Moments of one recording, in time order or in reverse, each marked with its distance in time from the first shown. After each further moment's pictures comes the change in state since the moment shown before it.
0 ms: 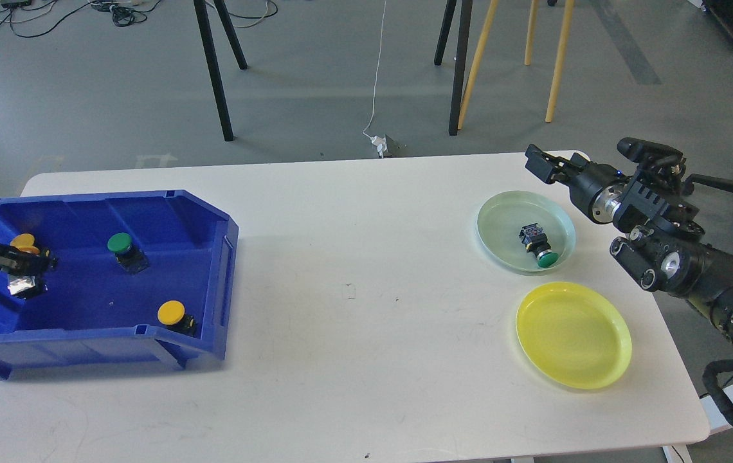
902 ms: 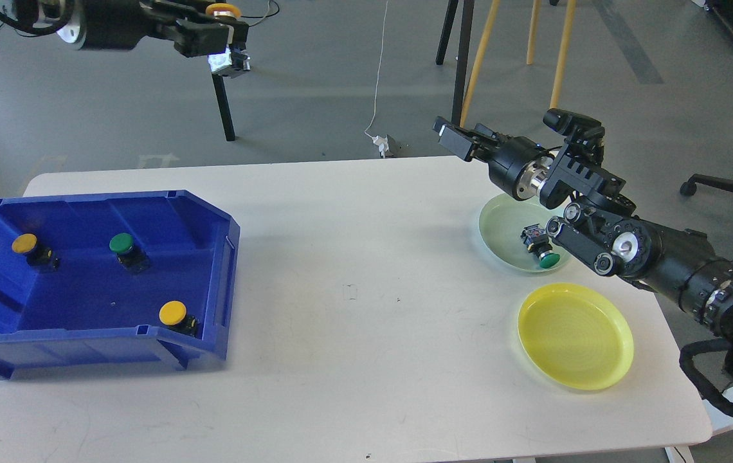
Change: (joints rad) left arm -0.378 -0.440 -0.248 -0.093 -0.053 0.000 0.000; right arm 0.102 0.026 -0.056 0.356 0.038 0.001 -0.003
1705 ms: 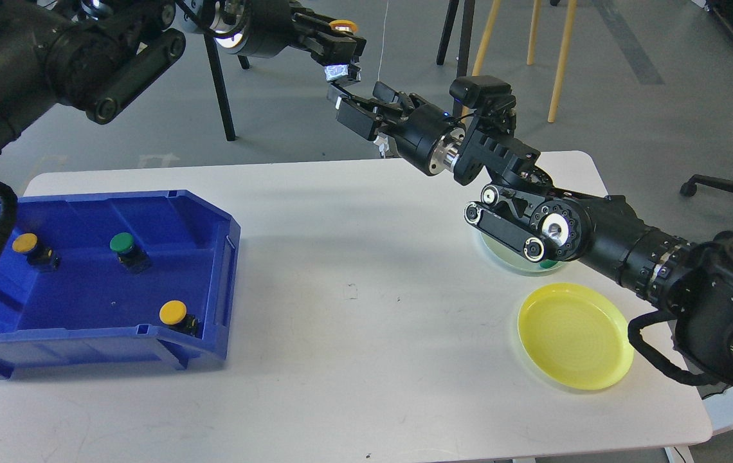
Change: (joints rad) left arm -0.032 -0.356 0.007 0.365 0.051 0.000 0.000; right arm 0.108 0.151 -0.026 0.040 0.014 -0.139 -0.027
